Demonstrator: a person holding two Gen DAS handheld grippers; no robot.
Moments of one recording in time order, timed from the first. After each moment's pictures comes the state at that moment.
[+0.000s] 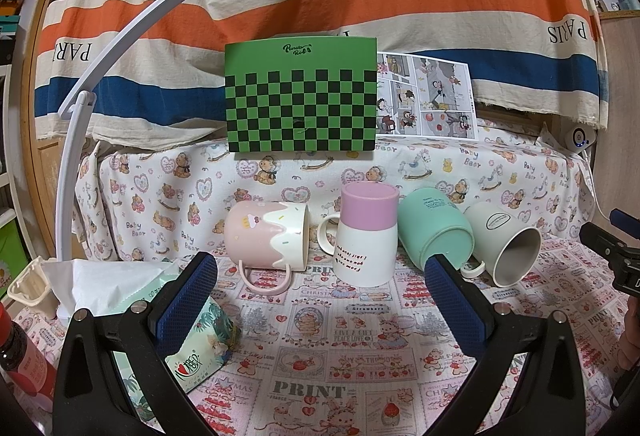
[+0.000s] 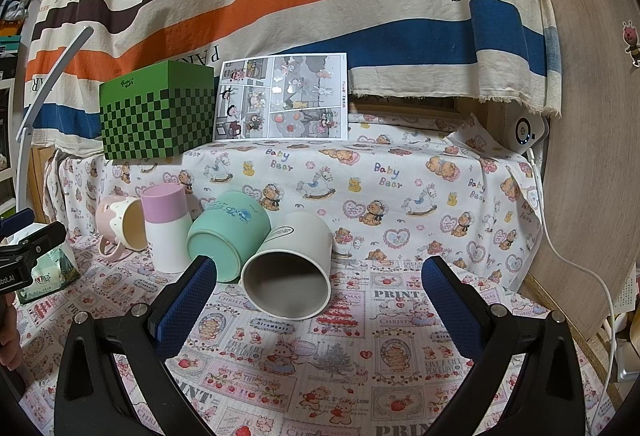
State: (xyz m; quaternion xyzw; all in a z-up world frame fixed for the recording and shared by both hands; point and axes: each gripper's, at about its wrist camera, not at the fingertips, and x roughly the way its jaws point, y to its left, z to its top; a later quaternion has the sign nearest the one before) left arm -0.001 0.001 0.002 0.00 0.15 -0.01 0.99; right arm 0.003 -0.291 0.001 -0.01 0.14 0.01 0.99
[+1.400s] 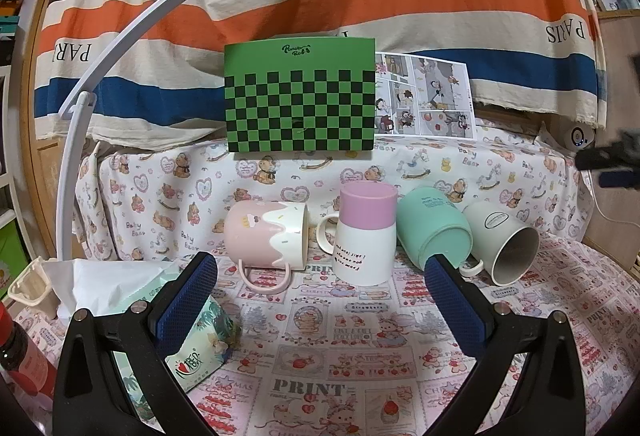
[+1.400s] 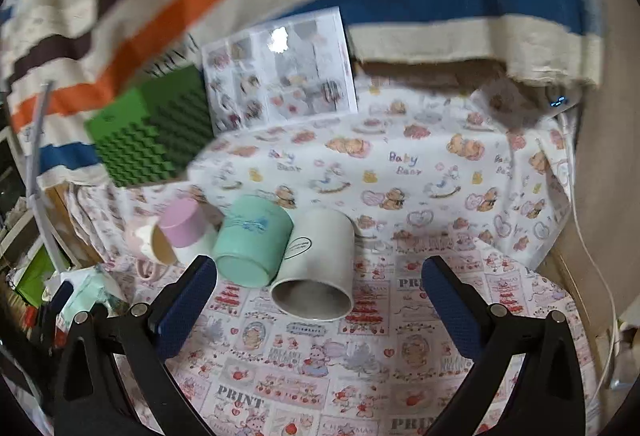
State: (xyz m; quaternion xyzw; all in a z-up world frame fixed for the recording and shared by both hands) left arm 0.000 0.000 0.000 0.00 0.15 -0.01 0.99; right arm 0.071 -0.308 0.067 0.07 0.31 0.06 0.95
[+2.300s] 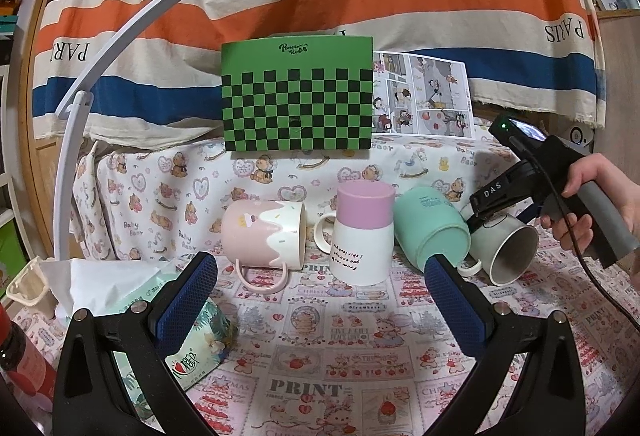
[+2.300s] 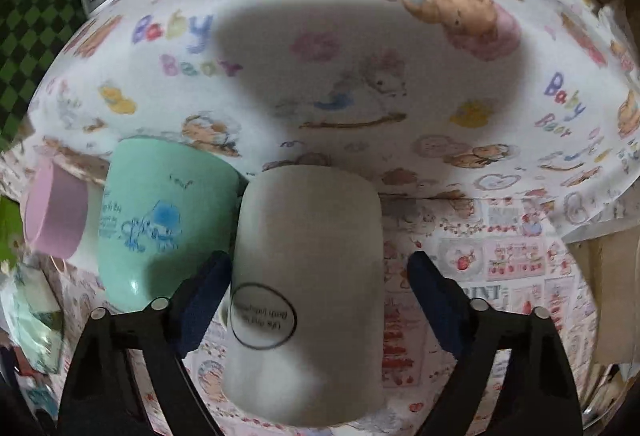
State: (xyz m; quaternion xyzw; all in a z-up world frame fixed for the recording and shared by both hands) left arm -0.002 -0.002 0.001 0.00 0.15 -0.01 0.99; right arm 0.242 -0.269 -0.035 0.04 0.56 0.01 0.83
